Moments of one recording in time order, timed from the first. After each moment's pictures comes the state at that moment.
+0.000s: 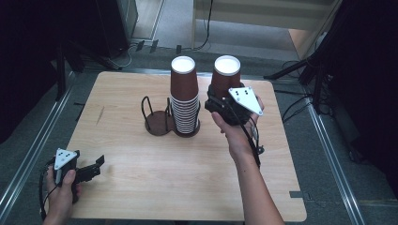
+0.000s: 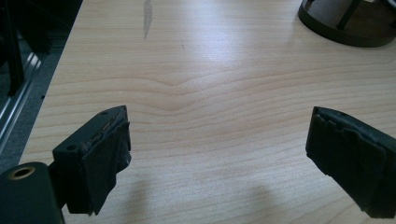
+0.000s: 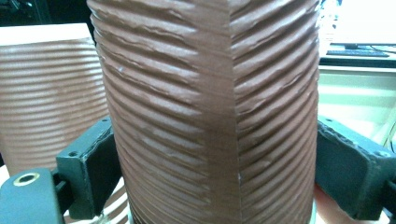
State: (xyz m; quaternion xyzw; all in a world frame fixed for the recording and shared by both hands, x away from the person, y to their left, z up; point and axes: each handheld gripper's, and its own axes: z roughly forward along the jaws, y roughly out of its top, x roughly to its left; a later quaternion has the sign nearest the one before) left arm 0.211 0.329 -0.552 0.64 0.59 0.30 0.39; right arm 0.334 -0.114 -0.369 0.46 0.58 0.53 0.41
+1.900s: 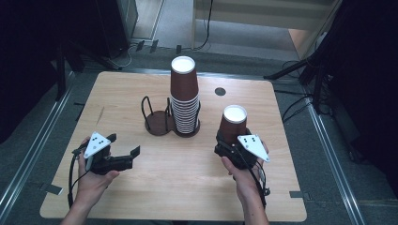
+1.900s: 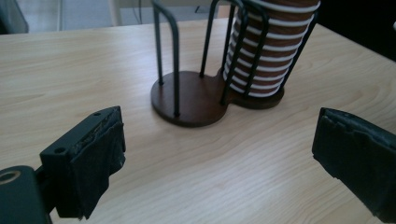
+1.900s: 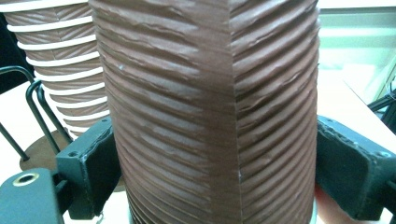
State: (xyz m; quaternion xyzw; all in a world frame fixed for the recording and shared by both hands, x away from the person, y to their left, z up) left arm 0.236 0.225 -0.476 0.68 0.49 0.25 0.48; right arm 0.267 -0.153 -0.465 0.51 0.61 0.49 0.36
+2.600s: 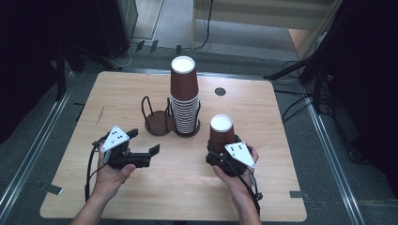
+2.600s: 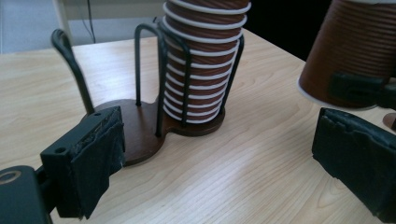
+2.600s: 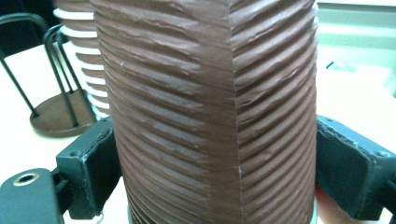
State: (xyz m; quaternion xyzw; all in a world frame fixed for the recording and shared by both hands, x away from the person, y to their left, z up) left arm 0.243 0.184 -0.462 0.71 0.43 0.21 0.52; right arm 0.259 -0.134 -0.496 0.47 0.65 0.47 0.36
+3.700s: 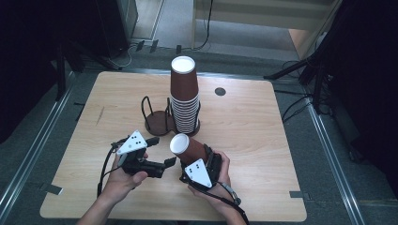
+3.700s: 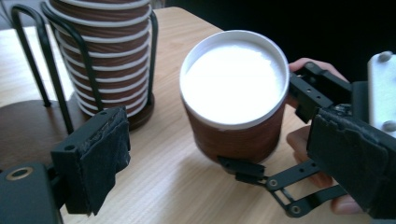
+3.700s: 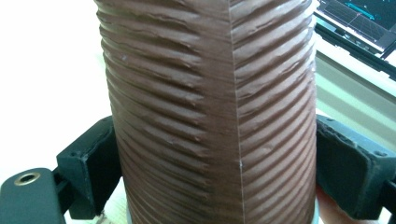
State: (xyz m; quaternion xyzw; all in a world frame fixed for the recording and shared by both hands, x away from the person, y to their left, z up) left arm 0.238 0.151 -0.460 0.75 0.36 0.11 0.54; right arm 0.228 -0.065 -0.534 0.29 0.75 0.41 0.43
